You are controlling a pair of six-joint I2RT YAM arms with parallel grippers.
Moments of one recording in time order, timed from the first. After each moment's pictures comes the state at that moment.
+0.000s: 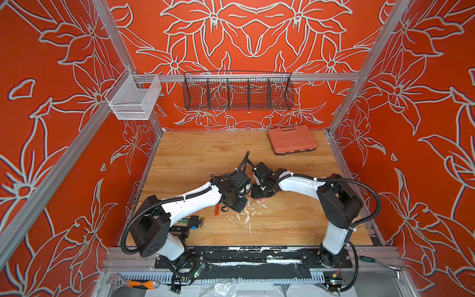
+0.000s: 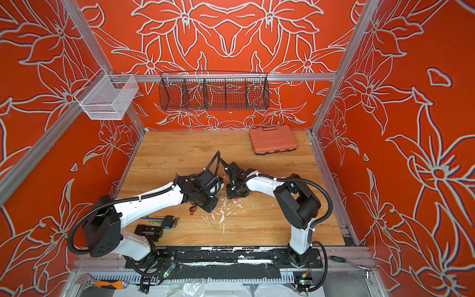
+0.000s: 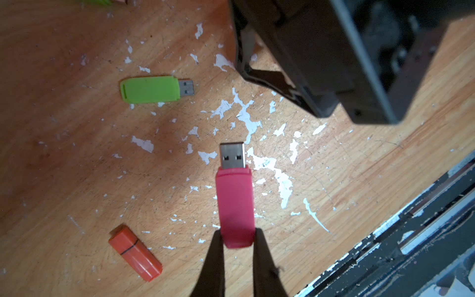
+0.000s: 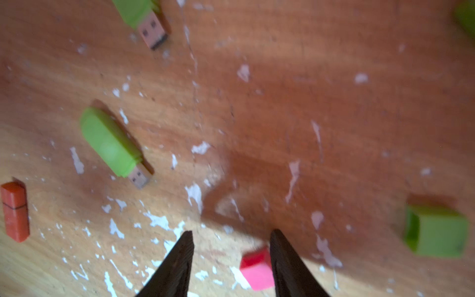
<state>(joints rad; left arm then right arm) -0.79 1.49 1.04 -0.79 0.08 -0.24 0.72 1.83 1.14 -0.54 -0.12 0.54</state>
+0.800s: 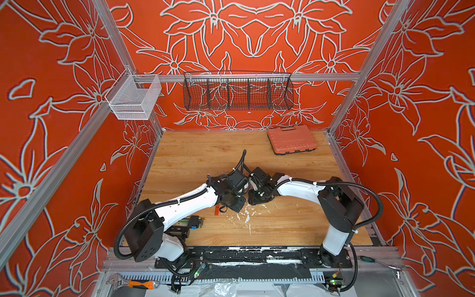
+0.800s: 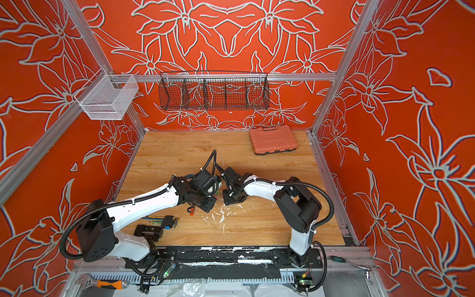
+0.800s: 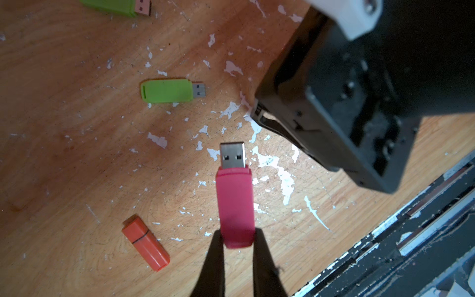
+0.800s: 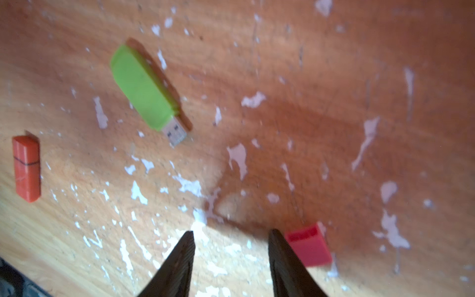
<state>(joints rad) -0.79 1.44 1.03 -0.79 0.05 -0.25 0.79 1.79 1.09 -0.56 -0.13 0.55</state>
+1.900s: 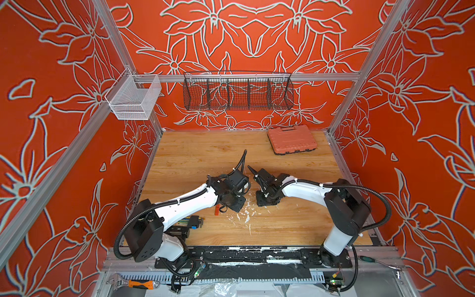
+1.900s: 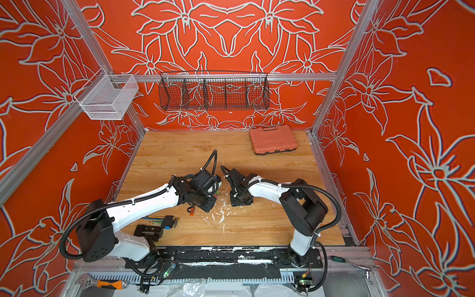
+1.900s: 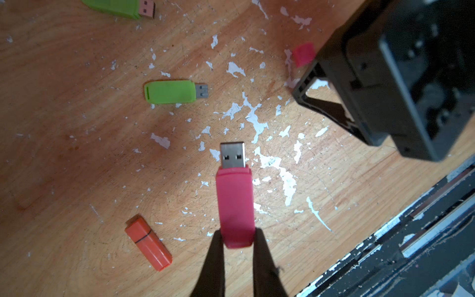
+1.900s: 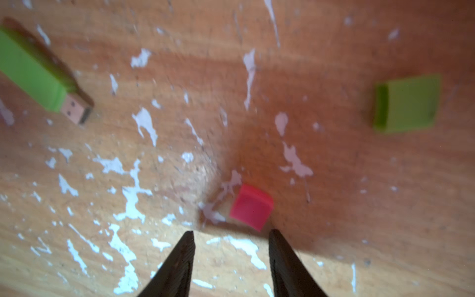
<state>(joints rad) -0.79 1.44 1.03 -0.79 0.04 -0.26 0.75 1.74 1.06 -0.65 -0.04 0.65</state>
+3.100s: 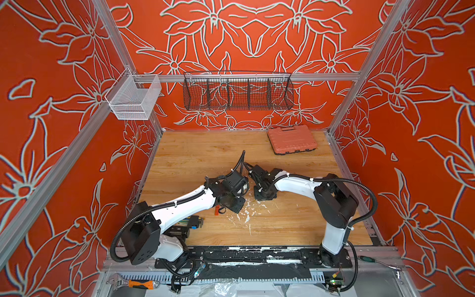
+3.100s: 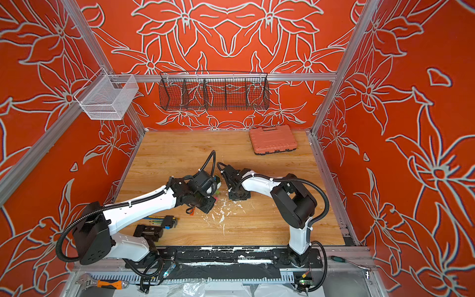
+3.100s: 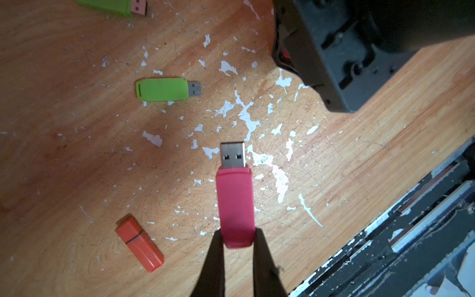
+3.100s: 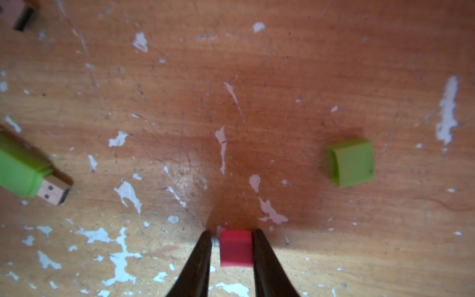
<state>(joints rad) -0.79 1.41 1.00 -0.77 0.07 -0.26 0.75 1.85 1.19 -0.73 0.08 0.71</state>
